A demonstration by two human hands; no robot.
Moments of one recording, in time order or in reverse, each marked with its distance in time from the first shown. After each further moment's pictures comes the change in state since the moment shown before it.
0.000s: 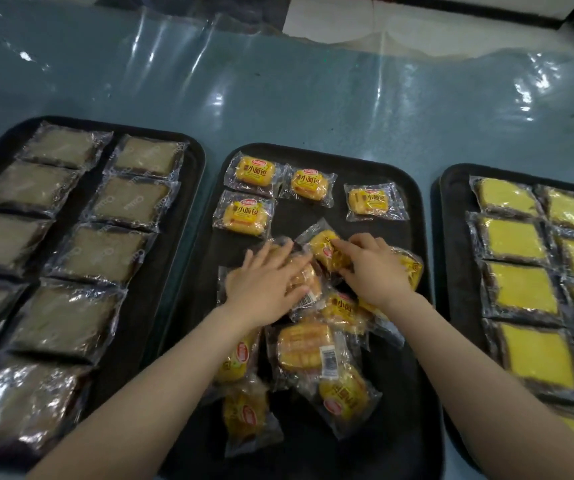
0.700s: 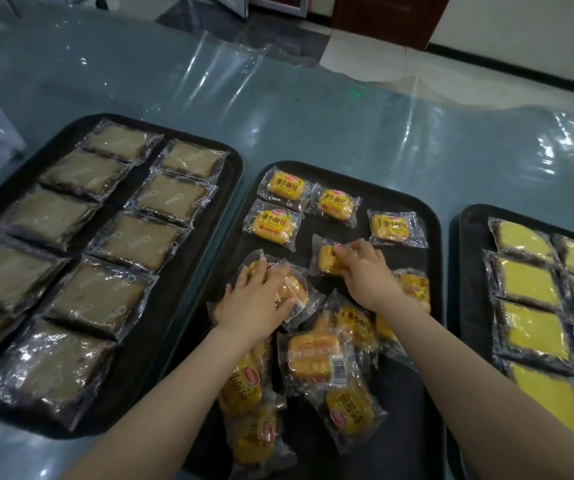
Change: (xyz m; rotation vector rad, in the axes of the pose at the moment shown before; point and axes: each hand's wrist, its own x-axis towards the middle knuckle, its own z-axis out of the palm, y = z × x) left_hand -0.039 -0.020 0.014 -0.168 0.125 -0.315; right_hand 0.028 -0.022 0.003 0.056 -0.081 -0.061
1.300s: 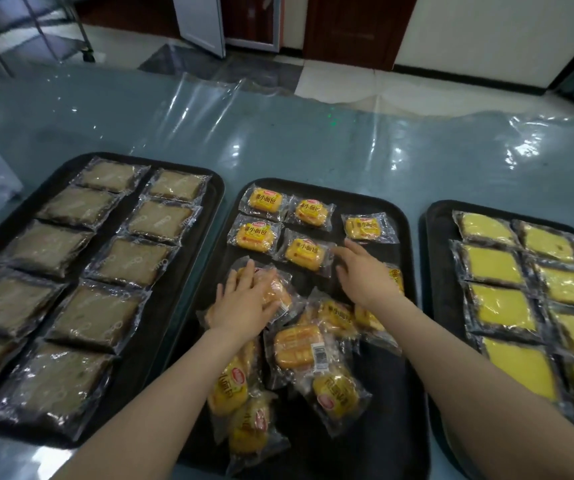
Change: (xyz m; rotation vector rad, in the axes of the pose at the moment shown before) left_hand -0.007 0.007 -0.007 0.081 0.006 0.031; right_hand -0.040 0.003 -0.022 0.118 0.195 0.054
